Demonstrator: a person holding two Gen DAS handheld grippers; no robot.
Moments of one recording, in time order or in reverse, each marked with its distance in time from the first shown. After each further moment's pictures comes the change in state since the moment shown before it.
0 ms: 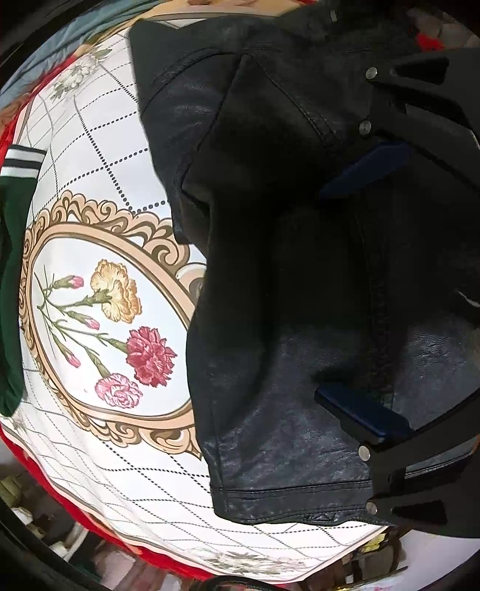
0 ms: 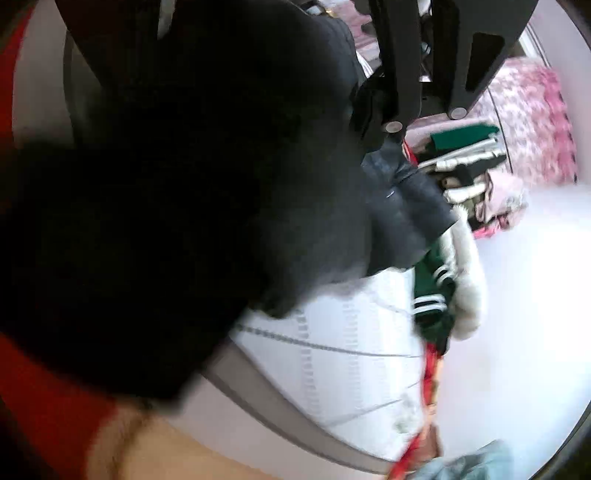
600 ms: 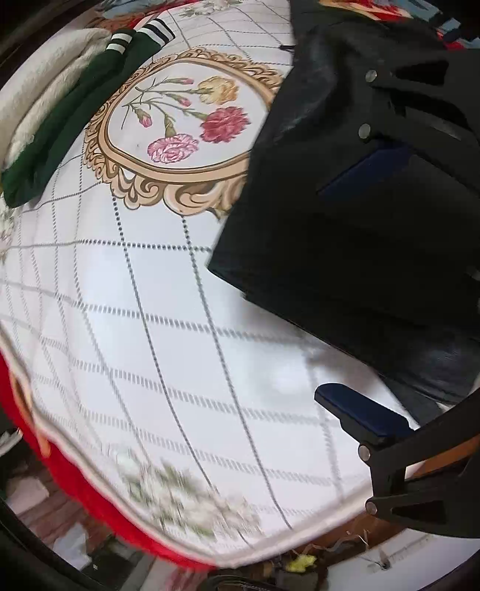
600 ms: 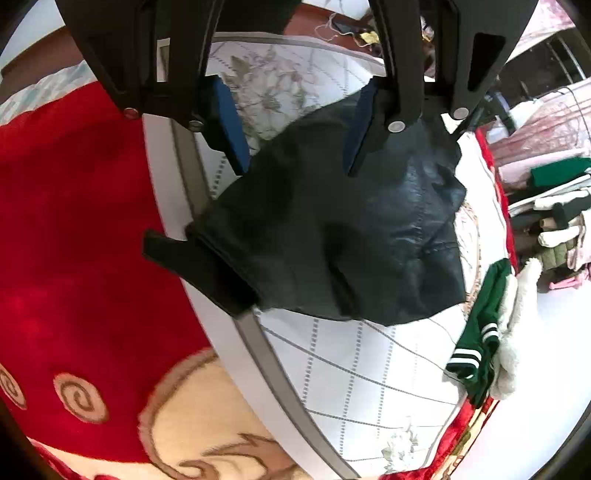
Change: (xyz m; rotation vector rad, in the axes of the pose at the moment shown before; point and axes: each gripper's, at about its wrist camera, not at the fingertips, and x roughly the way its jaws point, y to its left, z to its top) left arm 0.013 0.184 0.012 -0.311 -0.023 -0.024; right arm -0.073 0.081 -0.049 -0.160 0.065 -0.441
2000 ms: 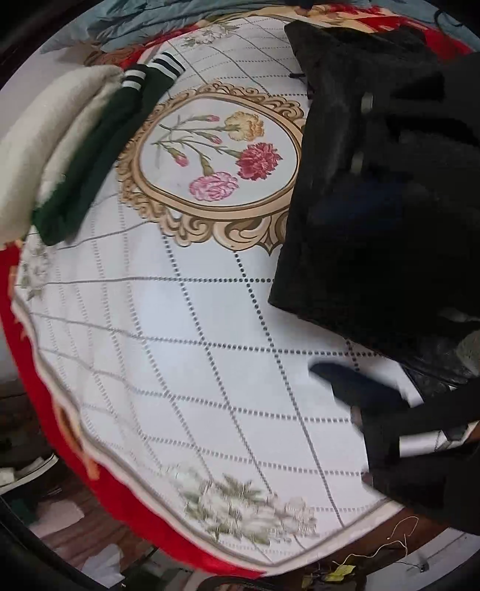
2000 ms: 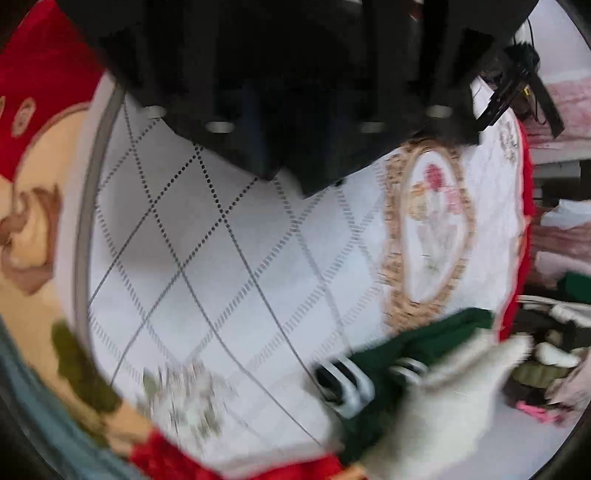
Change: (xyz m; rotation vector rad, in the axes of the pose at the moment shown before) left arm -0.021 0.011 0.026 0.077 -0.131 -0.070; right arm 0.038 0.200 0.092 -0.538 -0.078 -0.173
